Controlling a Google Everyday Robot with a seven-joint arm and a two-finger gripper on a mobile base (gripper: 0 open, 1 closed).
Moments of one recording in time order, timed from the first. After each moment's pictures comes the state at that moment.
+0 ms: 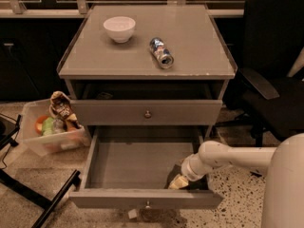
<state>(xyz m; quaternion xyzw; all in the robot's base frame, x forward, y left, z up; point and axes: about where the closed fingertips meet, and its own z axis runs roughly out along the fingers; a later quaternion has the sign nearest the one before) 0.537 -0.132 0.386 -0.50 0.83 0.16 0.19</state>
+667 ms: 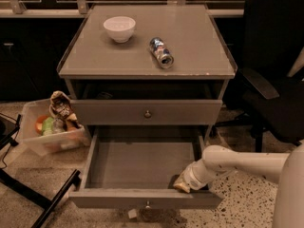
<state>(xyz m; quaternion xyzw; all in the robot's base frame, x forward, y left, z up) 0.487 -0.134 0.386 -0.50 0.83 0.20 0.15</state>
